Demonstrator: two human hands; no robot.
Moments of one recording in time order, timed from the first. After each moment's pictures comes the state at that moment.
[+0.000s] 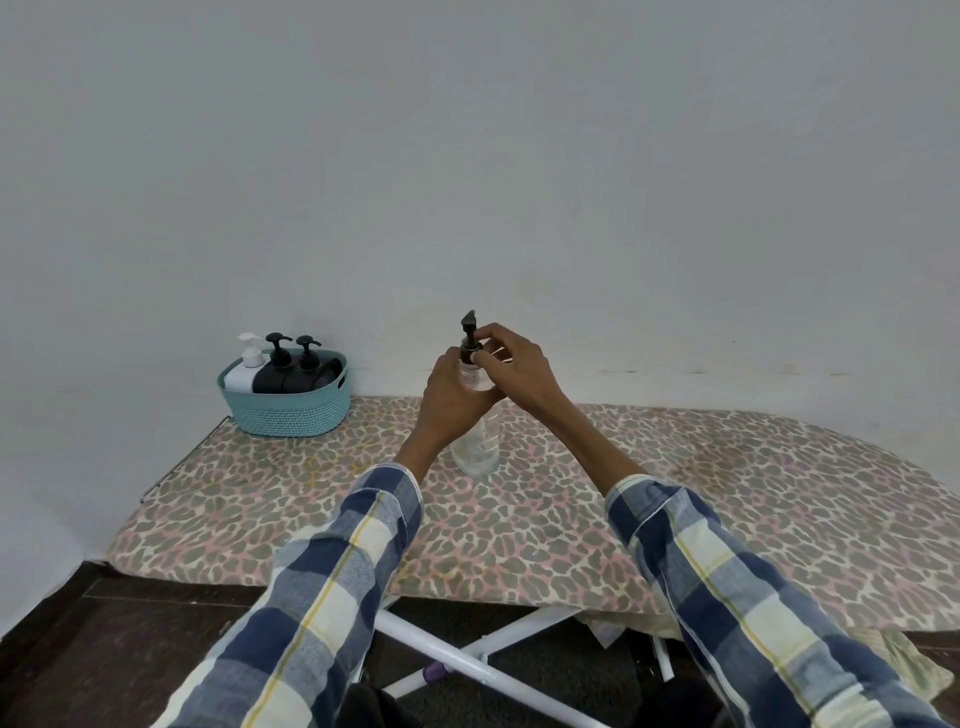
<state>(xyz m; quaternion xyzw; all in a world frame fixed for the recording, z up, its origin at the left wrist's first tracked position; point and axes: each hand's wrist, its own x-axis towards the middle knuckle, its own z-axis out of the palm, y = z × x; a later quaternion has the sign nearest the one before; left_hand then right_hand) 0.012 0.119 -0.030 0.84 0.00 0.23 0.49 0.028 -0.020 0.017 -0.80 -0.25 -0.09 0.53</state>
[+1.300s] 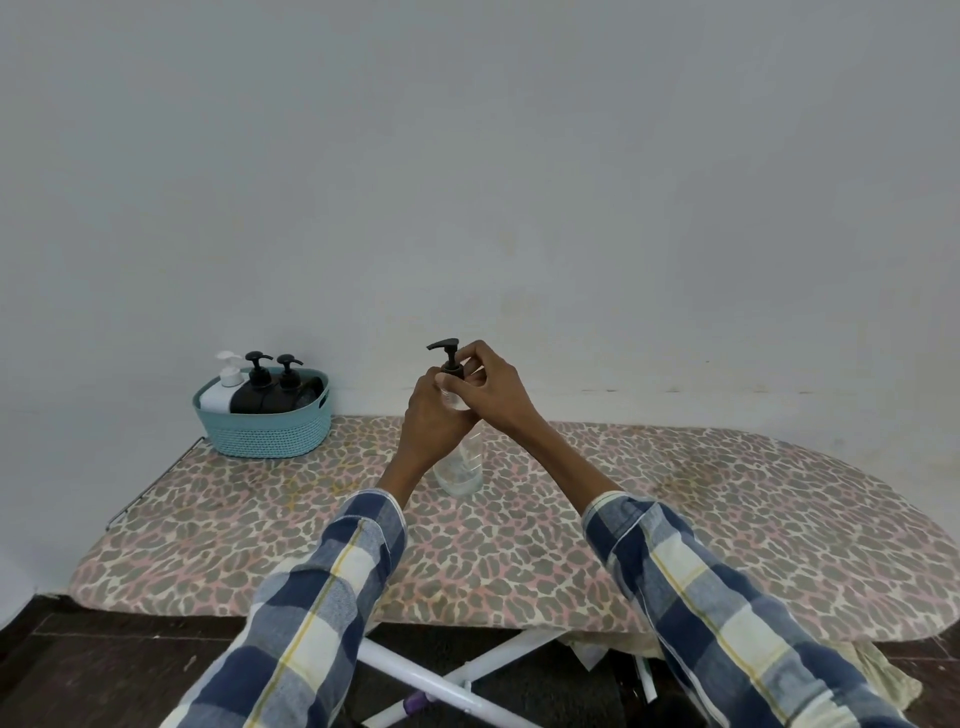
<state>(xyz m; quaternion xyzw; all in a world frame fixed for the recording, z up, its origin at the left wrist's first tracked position) 0.004 0.118 -0.026 0.84 0.00 0.23 0.50 0.029 -0.007 0.014 -0.79 -0.25 -0.09 0.55</state>
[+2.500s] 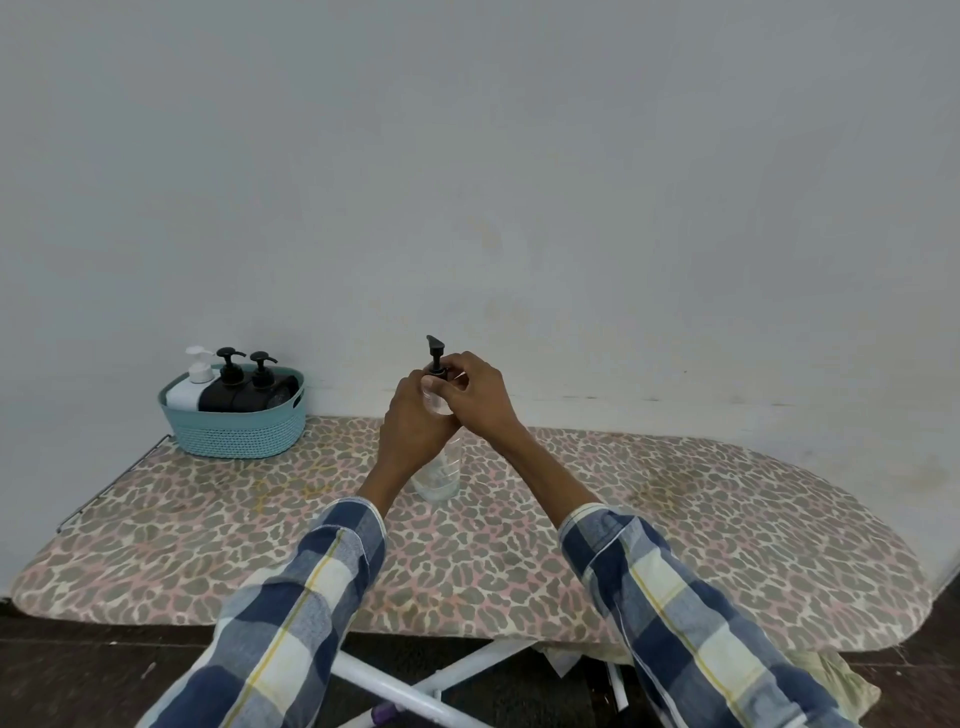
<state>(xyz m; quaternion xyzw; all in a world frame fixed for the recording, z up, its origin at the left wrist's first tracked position) -0.002 0.109 -0.025 0.83 0.01 0.25 0.49 0.035 -0.007 0.011 -0.80 -0.23 -0.10 0.54</state>
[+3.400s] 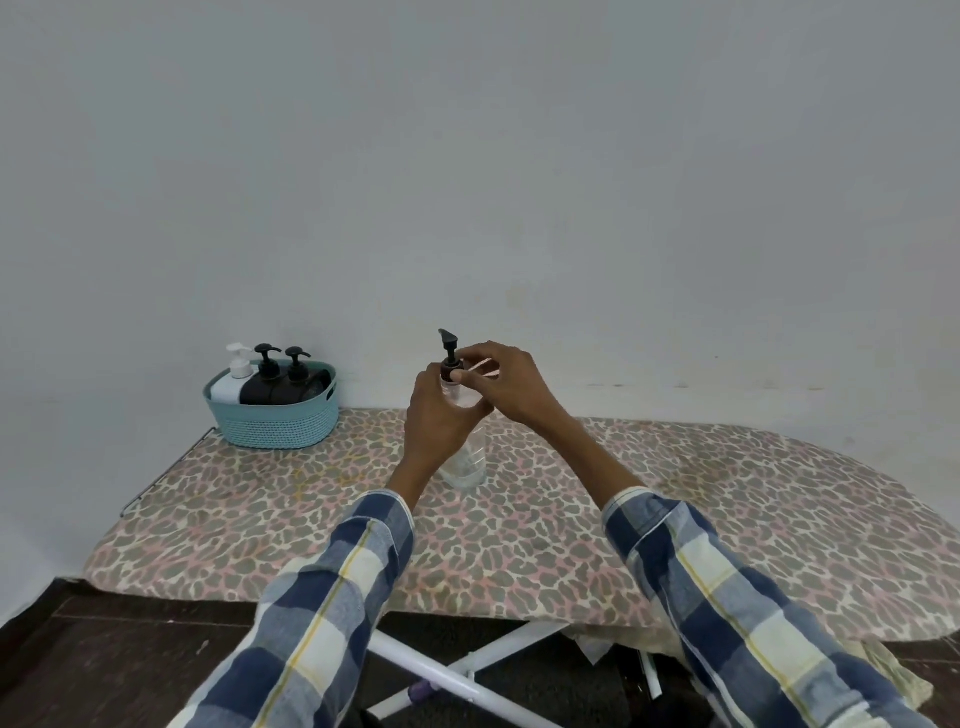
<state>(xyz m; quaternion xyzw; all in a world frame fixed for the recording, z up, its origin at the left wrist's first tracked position) -0.006 0.109 -0.030 0.84 0.06 0.28 0.47 0.023 -0.027 0.028 -0.81 -0.30 -0.09 0.49</state>
